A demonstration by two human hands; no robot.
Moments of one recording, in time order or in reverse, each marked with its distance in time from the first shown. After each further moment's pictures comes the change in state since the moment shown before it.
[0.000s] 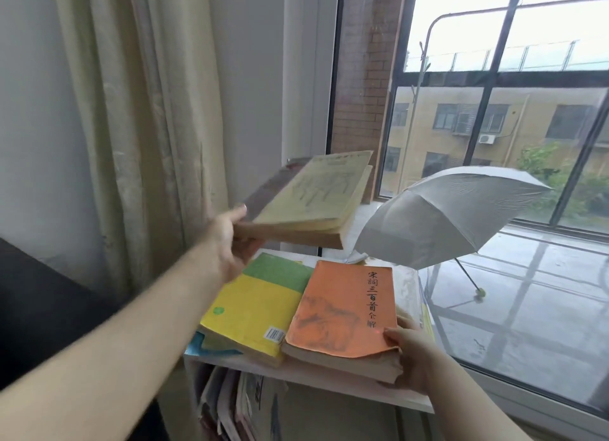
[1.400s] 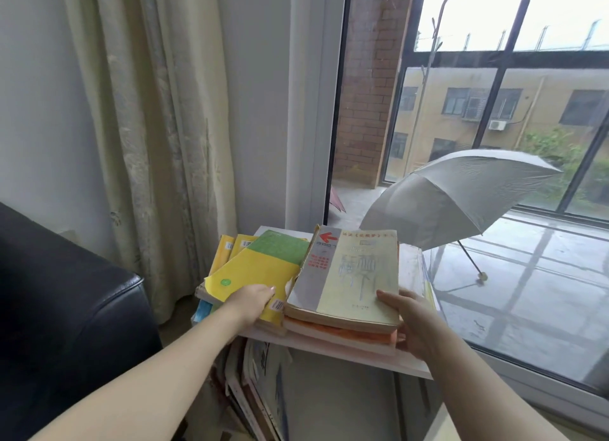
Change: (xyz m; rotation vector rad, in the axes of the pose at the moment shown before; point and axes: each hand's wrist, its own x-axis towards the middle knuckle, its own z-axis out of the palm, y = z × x) left_hand 0.025 -0.110 -0.079 1.299 -0.255 0.082; right_hand -0.008 0.001 -0.001 0.113 -0.147 -0.179
